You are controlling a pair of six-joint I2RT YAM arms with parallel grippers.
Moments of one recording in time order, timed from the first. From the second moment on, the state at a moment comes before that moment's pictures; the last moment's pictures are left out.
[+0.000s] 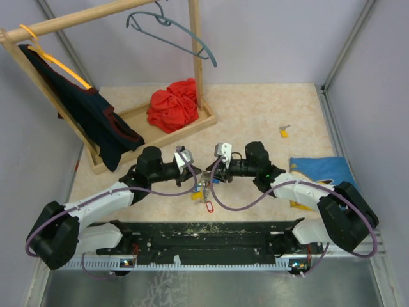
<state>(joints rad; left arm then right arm) -0.66 1.16 0.51 0.35 0.55 0.24 0.65 1.30 0.55 0.47 -0.75 -0.26</state>
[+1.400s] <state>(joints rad) -0.66 1.16 0.48 0.39 0.65 0.29 0.66 1.33 0.57 0.42 -0.78 -0.32</state>
